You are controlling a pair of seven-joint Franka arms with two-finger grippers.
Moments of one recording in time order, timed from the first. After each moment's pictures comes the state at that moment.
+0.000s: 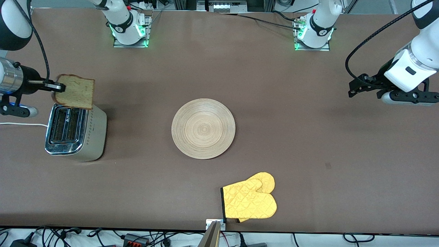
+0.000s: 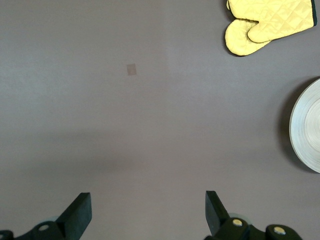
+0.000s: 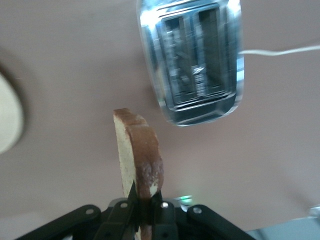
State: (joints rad) left arm -0.06 0.01 -0.02 -1.68 -0.06 1.69 -0.07; right arm 0.16 0.26 -0.16 -1.34 -0.07 1.27 0.13
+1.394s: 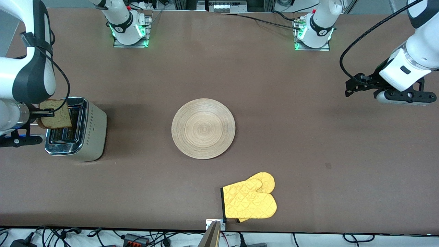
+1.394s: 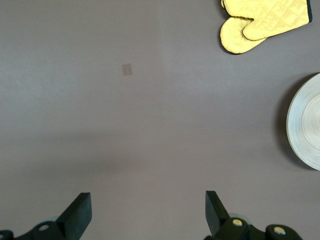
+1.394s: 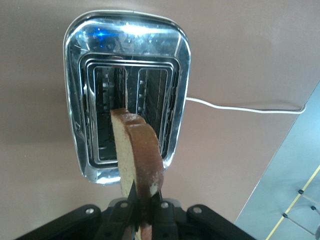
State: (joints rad) left arm -0.06 0.01 -0.04 -1.68 -0.06 1.69 -0.07; right arm 0.11 0.49 -0.16 -1.27 -0.27 1.42 -0.15
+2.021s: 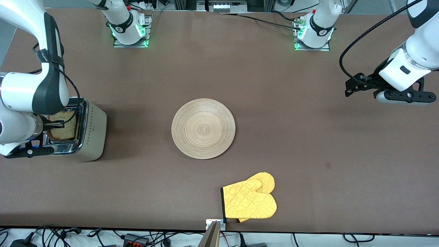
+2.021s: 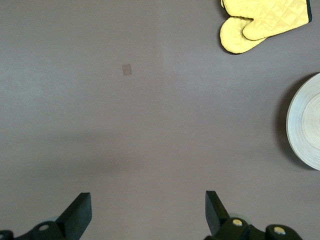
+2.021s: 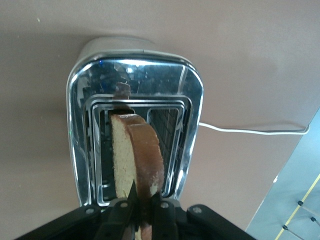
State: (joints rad) left arm -0.06 0.01 -0.04 -1.68 -0.06 1.69 -0.07; right arm 0.12 0.56 -0.15 -1.27 -0.27 1.53 -0.11
